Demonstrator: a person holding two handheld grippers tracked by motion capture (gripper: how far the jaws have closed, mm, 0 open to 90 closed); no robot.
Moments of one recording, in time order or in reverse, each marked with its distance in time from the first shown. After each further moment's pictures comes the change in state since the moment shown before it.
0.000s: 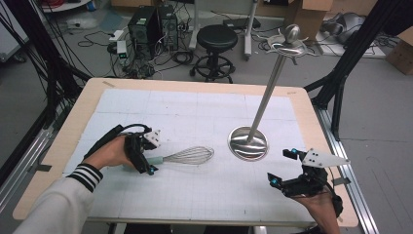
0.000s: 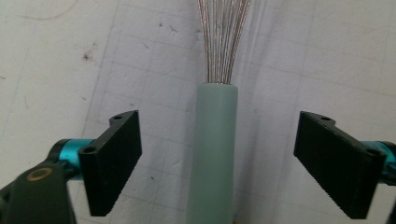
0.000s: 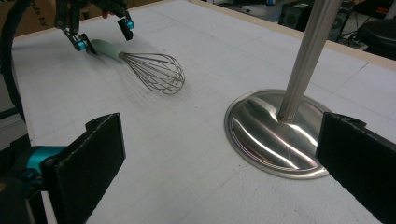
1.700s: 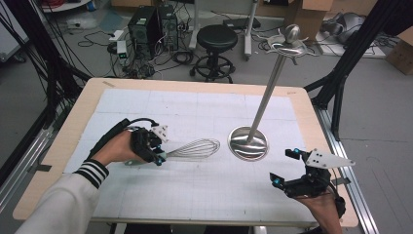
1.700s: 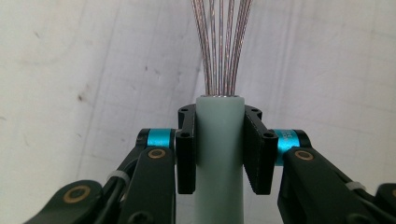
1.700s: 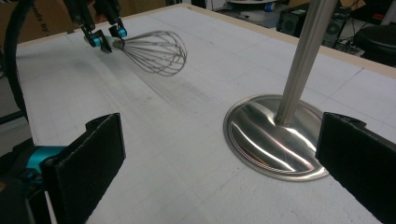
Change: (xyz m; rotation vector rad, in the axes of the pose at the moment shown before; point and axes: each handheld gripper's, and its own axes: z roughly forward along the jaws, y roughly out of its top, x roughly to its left) left arm -0.004 0.029 -0.022 -0.040 -0.052 0.009; right arm 0.000 0.001 -0.007 -0.024 -0.002 0.003
